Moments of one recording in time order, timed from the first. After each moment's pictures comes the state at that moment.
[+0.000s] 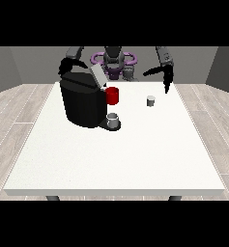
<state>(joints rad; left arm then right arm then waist) -0.24 0.31 0.14 -1.26 -0.09 -0.17 -0.05 -0.09 -0.02 -0.04 -1.53 -0.01 -0.09 -0.08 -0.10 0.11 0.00</state>
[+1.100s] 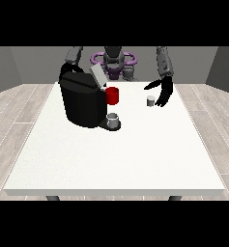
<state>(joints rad) -0.41 0.34 0.08 -0.85 -0.34 -0.10 -0.12 -0.17 -0.03 -0.06 -1.38 0.02 -0.14 -0.04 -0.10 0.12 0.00</state>
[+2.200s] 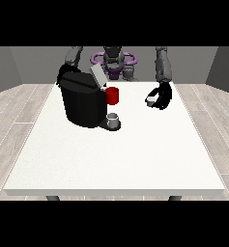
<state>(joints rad) -0.50 0.36 0.04 -0.64 -0.59 0.15 -0.26 -0.20 -0.03 -0.05 -1.37 -0.01 -0.16 -0.05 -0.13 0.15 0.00</state>
